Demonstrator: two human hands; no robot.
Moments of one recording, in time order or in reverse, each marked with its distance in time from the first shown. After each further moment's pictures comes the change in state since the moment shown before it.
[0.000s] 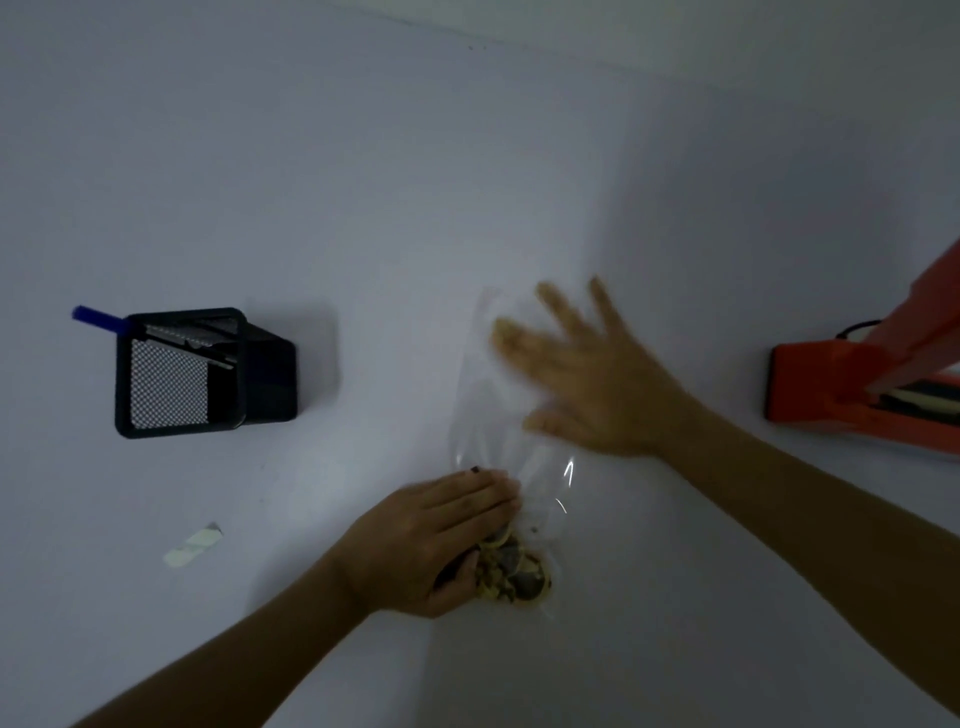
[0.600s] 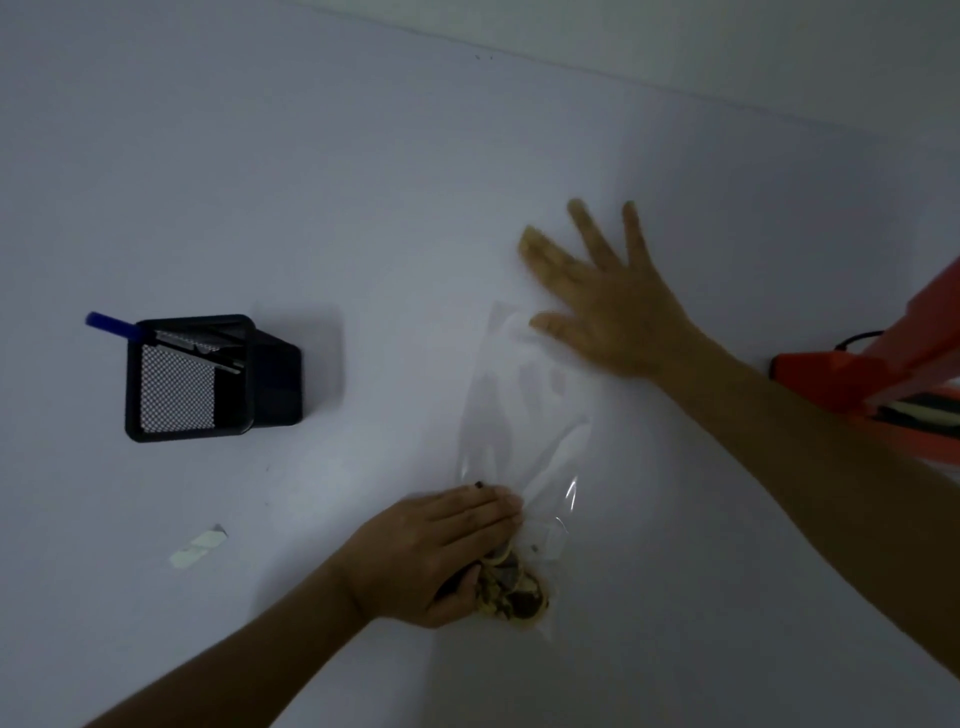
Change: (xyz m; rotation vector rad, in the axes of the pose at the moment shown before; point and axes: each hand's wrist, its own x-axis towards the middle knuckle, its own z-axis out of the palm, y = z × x) left_hand -0.002 0.001 0.002 -0.001 -0.008 0.023; right_hand 0.040 0.053 -0.005 -0.078 -0.032 0.202
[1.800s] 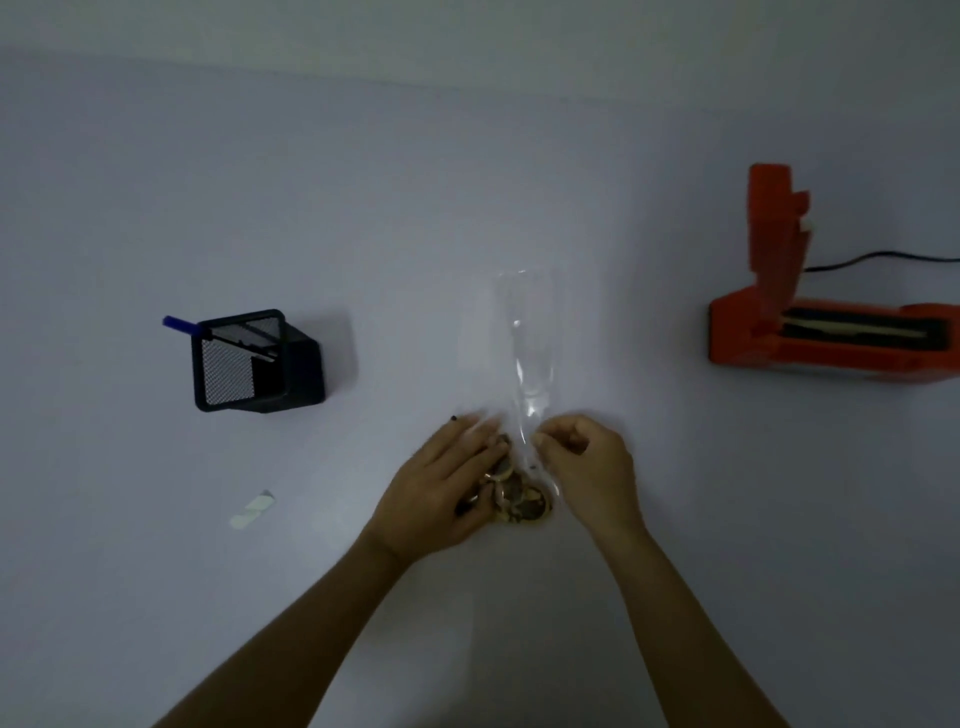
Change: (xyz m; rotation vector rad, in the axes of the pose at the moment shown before) left_hand -0.002 0.018 0.007 0.140 0.229 -0.142; right_hand -0.136 -0.165 -0.025 1.400 0.150 1.161
